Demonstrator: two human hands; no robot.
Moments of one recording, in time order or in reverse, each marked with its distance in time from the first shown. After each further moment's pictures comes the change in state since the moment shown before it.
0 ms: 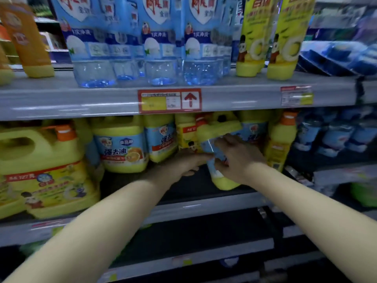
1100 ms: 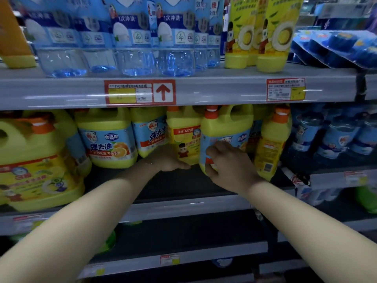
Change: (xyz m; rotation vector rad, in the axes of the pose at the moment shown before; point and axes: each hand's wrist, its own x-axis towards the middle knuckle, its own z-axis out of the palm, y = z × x) left_hand 0.045 -0.017 -0.015 0.735 0.126 0.130; right_hand -0.001 0.035 0.054 -0.007 0.294 -0.203
